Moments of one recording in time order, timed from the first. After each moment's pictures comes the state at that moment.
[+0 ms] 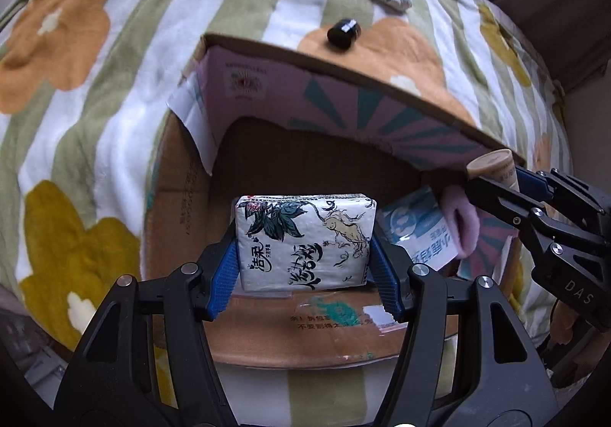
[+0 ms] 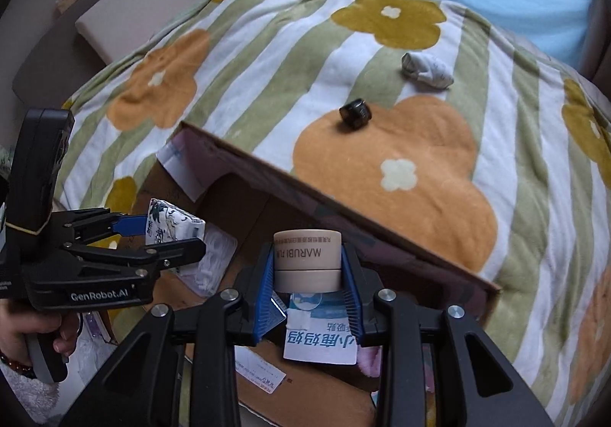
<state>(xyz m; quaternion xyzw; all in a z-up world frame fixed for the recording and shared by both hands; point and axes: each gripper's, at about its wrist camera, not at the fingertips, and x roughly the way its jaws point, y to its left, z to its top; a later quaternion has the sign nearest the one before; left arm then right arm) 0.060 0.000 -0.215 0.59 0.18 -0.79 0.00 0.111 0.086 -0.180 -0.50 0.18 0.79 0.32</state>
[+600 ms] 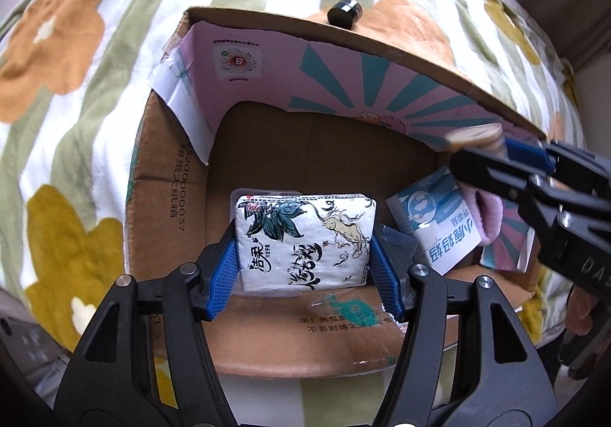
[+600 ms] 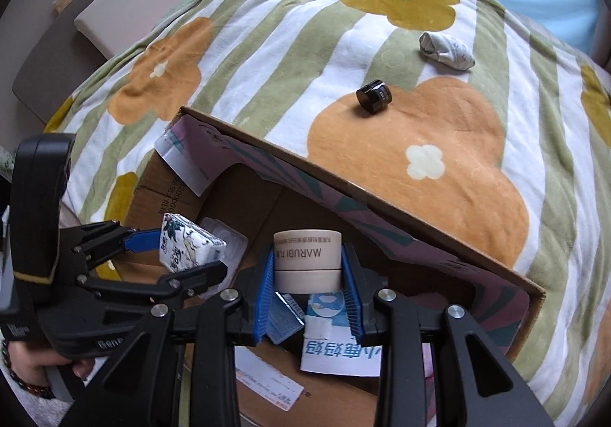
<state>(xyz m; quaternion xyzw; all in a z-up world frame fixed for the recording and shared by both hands) 0.063 0.012 -0.229 0.60 0.14 -0.79 0.00 0.098 0.090 -0.201 -0.50 0.21 0.78 0.30</state>
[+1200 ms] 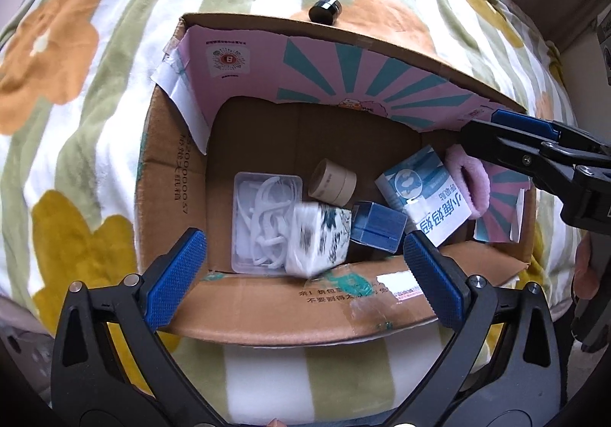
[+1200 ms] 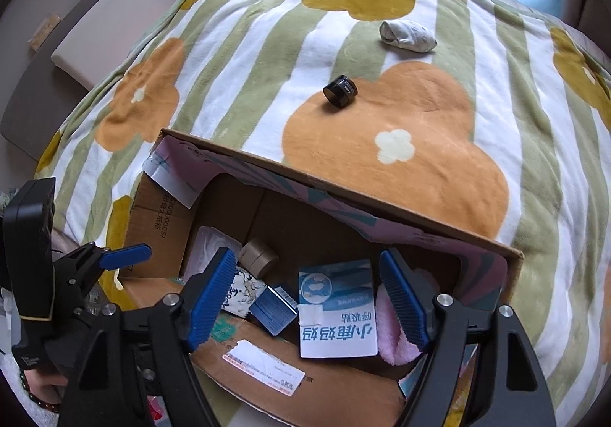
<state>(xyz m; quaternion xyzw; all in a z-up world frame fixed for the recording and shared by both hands) 0.080 0.011 -0.215 0.60 0.12 -0.79 -0.02 0.119 0.094 -0.187 -0.48 0.26 0.76 0.35</state>
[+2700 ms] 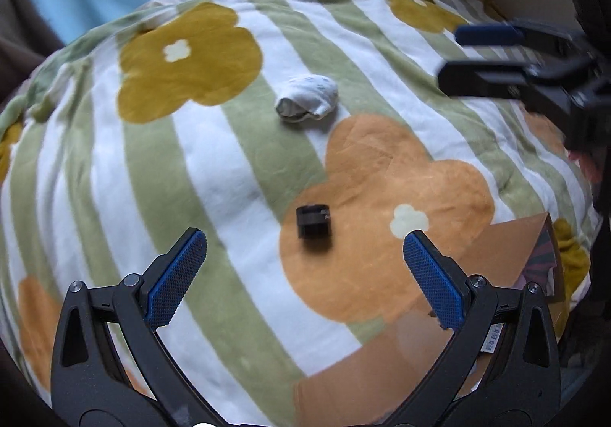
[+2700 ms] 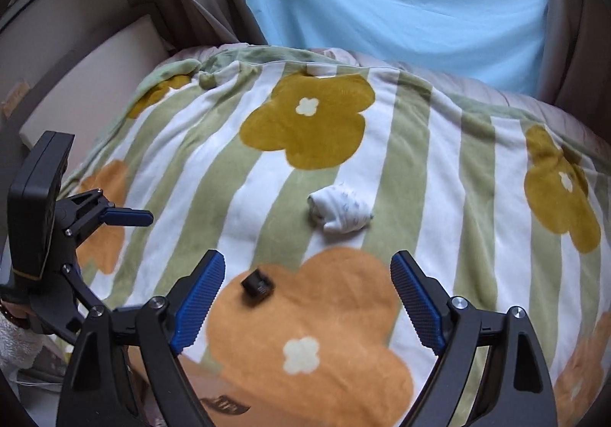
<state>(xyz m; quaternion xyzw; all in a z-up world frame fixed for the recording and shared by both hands) -0.171 0.016 -0.168 0.53 -0.09 -0.81 -0.24 0.081 0.261 -0.099 -0.40 0.15 0.80 0.42</state>
